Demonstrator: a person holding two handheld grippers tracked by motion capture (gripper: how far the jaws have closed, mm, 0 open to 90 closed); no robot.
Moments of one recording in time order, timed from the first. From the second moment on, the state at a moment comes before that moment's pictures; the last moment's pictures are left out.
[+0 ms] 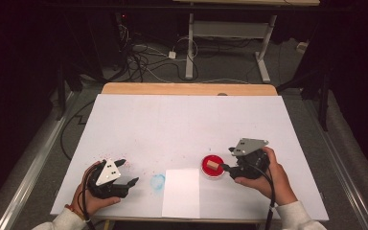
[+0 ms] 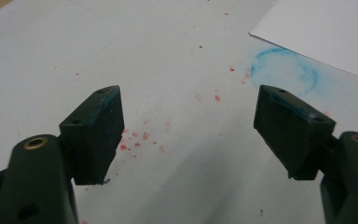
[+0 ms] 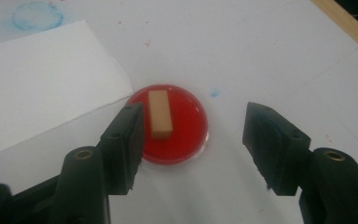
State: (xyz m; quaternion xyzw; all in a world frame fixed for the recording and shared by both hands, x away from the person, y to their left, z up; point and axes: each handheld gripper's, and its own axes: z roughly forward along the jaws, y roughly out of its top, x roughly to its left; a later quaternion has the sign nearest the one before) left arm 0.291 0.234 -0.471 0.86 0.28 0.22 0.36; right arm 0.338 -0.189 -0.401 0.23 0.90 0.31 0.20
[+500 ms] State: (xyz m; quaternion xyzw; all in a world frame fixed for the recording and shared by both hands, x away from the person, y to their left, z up) left arm 0.287 0.240 -0.473 0.86 0.29 0.22 0.36; right arm 0.364 -0.147 -0.421 0.20 0.94 0.25 0.14
